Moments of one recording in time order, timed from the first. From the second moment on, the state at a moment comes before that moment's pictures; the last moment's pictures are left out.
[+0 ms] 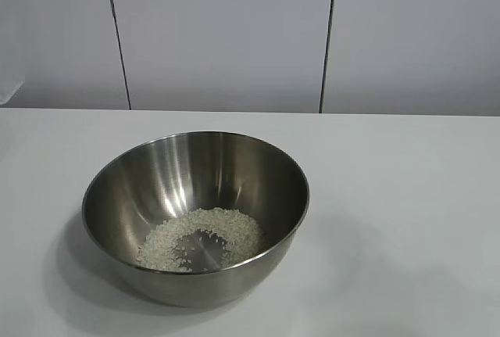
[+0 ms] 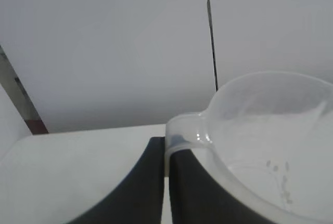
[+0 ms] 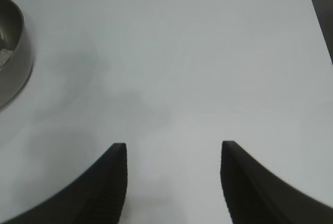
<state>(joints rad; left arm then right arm) -0.04 1.65 -0.37 -0.04 -0.90 0.16 -0.13 0.09 -0.47 0.09 1.08 -0.15</state>
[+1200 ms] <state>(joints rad) -0.04 1.92 -0.37 0.06 -1.04 0.05 -0.13 0.09 -0.47 0.09 1.08 -0.15</state>
